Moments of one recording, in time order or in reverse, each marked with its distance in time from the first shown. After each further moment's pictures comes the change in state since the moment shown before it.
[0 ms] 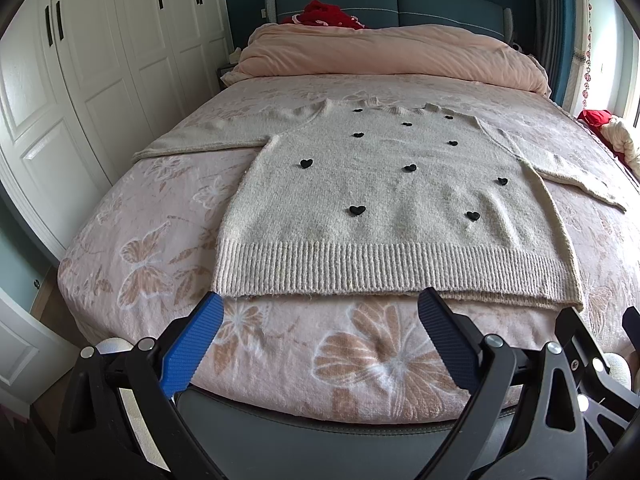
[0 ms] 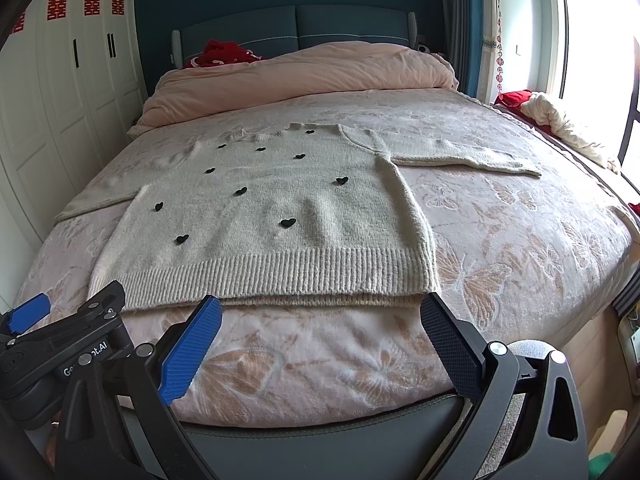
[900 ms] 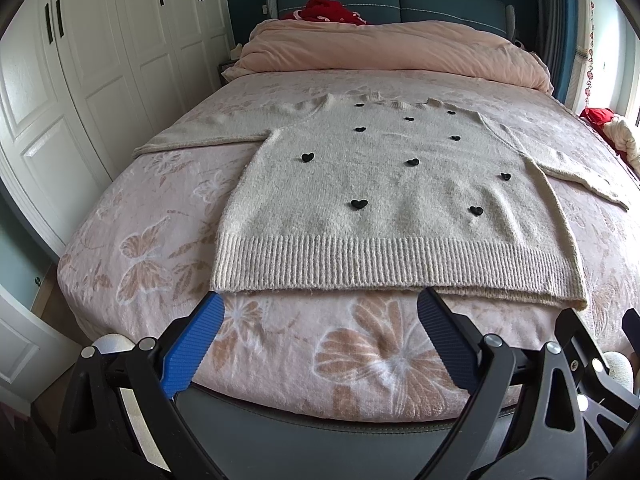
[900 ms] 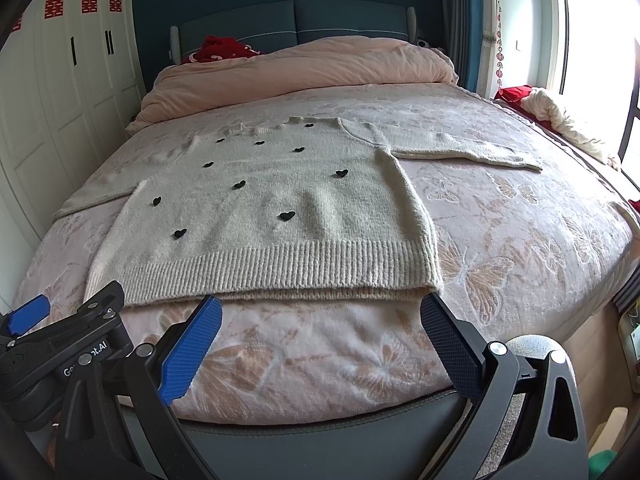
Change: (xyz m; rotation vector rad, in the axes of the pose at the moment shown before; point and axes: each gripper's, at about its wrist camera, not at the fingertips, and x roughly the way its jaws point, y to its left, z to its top) left arm 0.006 0.003 -0.008 -0.006 0.017 0.005; right arm 0.004 0.000 -0.007 0.001 0.014 -0.002
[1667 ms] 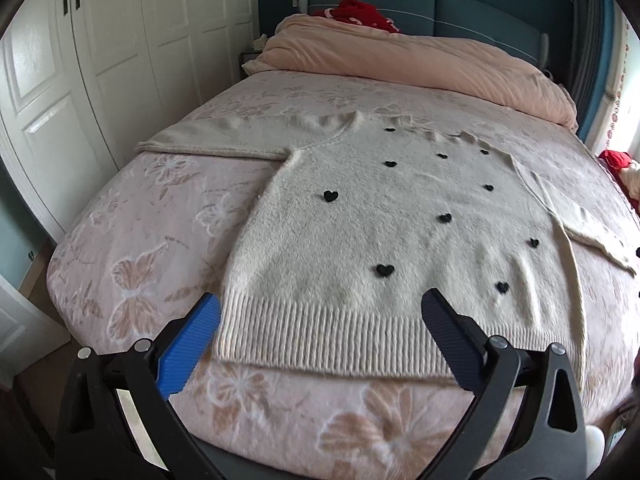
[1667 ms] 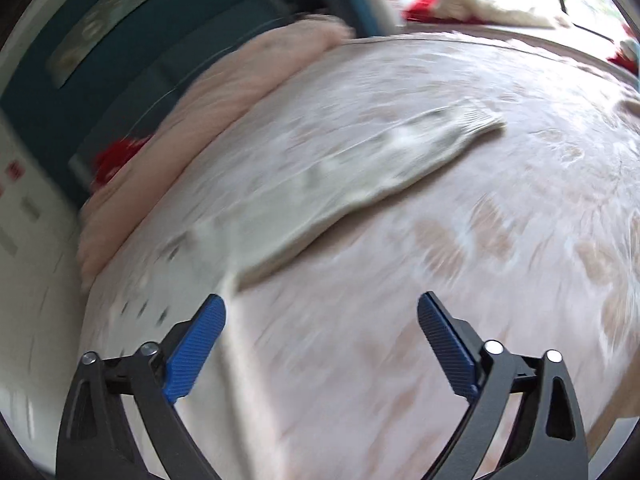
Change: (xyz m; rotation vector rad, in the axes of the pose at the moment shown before) left arm 0.045 0.025 0.075 -0.134 0.023 0.012; right arm 0.178 -0.289 0.159 0.578 0.046 0.016
